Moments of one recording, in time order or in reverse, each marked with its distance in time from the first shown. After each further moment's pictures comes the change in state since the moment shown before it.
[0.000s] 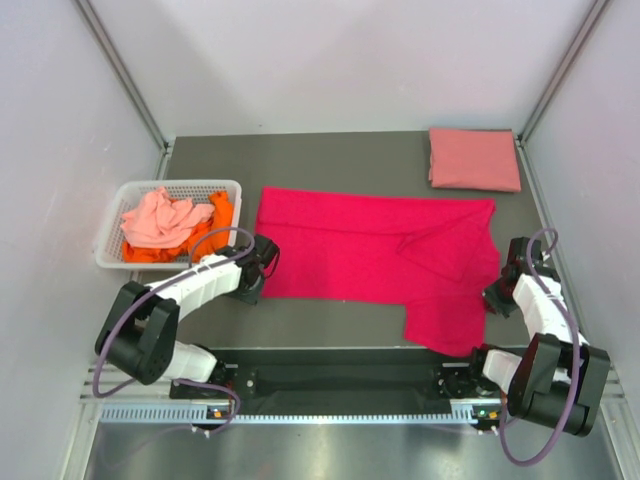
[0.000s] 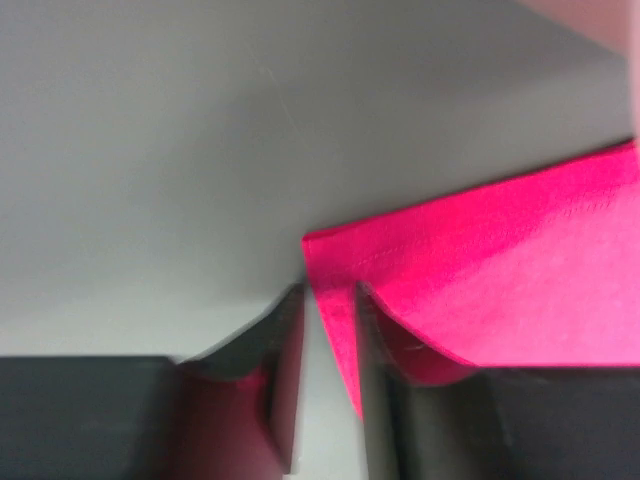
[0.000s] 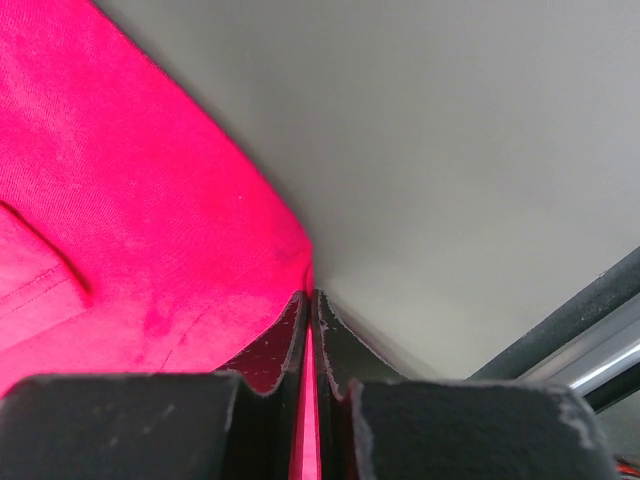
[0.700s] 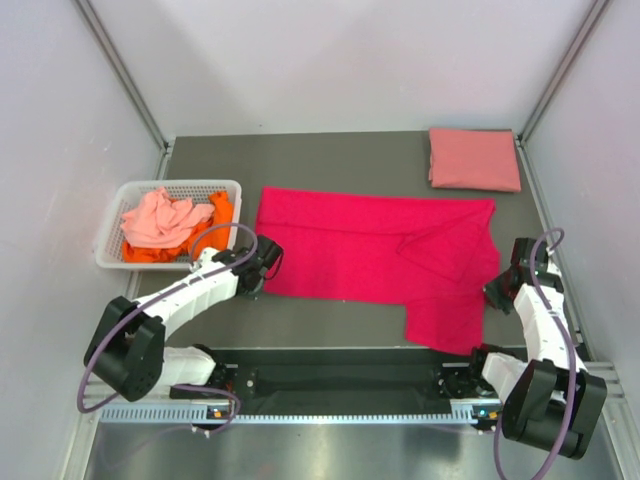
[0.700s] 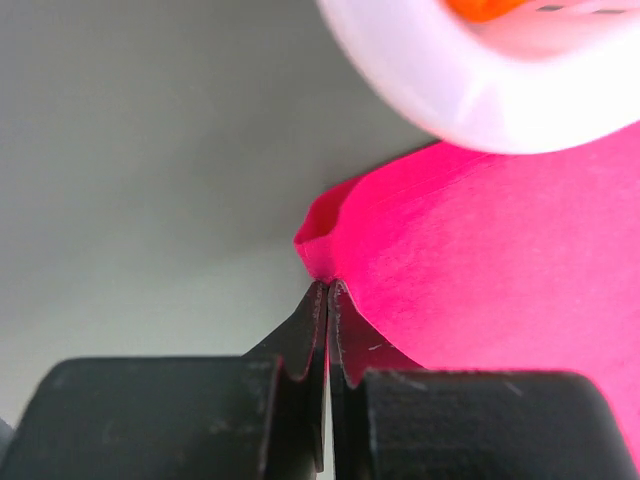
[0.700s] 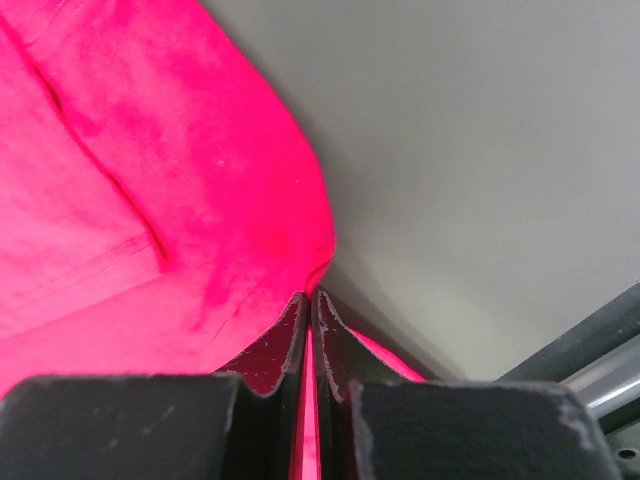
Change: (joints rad) left arm -0.071 -0.098 0.006 0.010 -0.114 0.050; right arm 0.000 -0.121 0.001 0.005 -0.052 0.000
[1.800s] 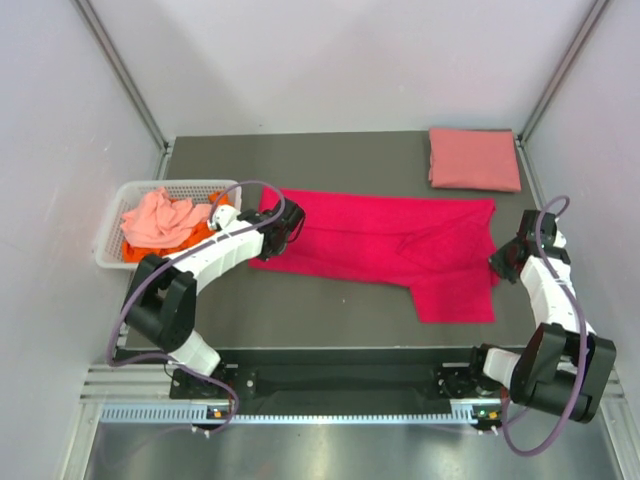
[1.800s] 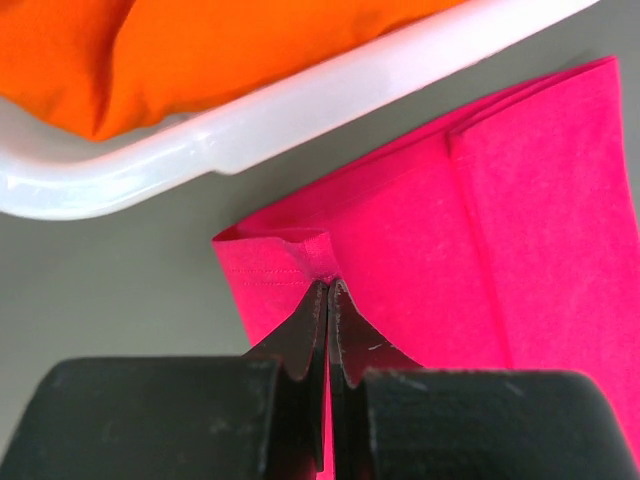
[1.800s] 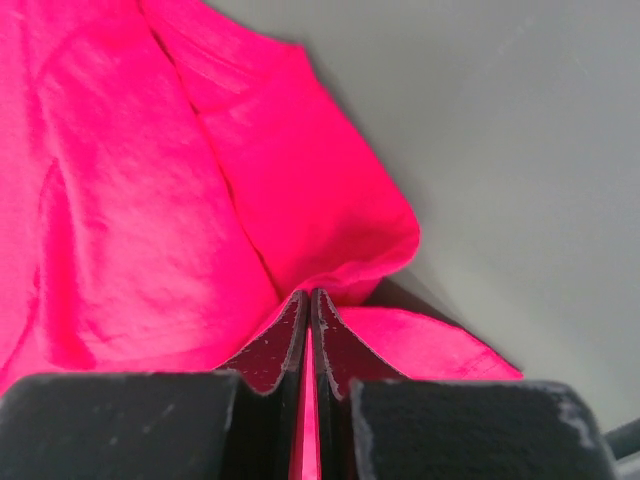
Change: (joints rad) left arm -0.005 0.289 0.373 -0.069 -0.230 0.045; right arm 0.000 0.177 0.172 0.126 -0.042 -0.057
